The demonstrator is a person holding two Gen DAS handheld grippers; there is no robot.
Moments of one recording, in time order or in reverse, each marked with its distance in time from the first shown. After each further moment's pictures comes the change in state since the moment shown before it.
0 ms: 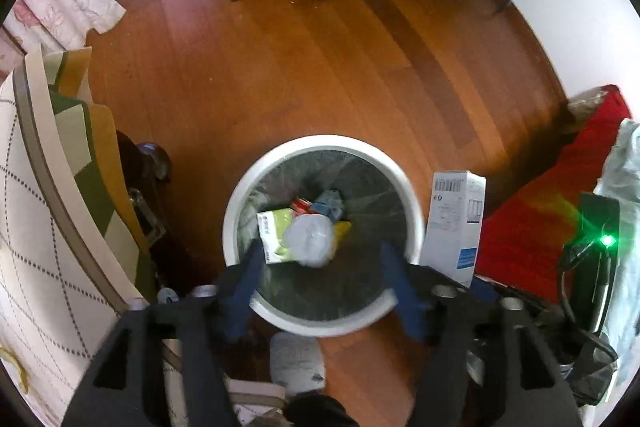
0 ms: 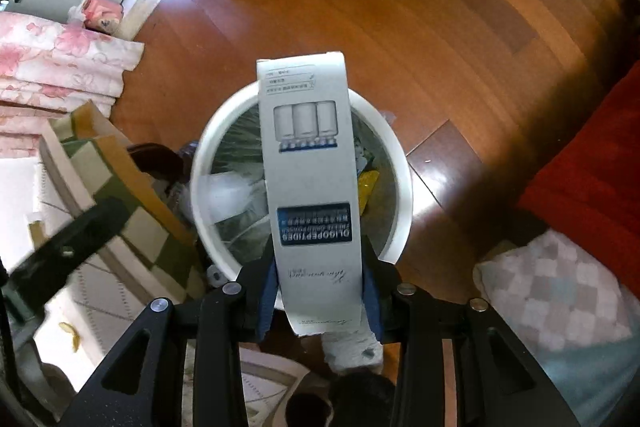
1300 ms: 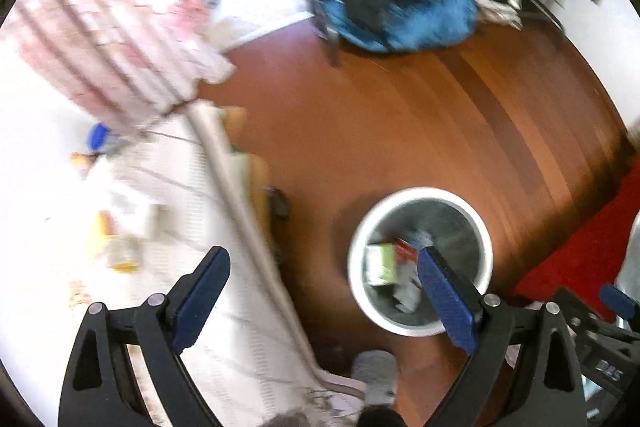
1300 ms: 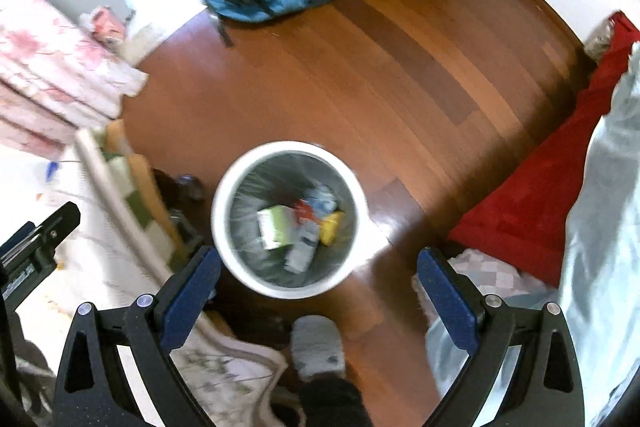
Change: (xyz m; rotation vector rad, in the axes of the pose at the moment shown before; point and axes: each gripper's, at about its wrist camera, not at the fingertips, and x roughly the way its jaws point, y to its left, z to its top) left arm -0.145 0.045 -0.022 -0.072 -0.208 0.334; right arm -0.171 0.079 -0.045 -0.083 -0.222 -0.164
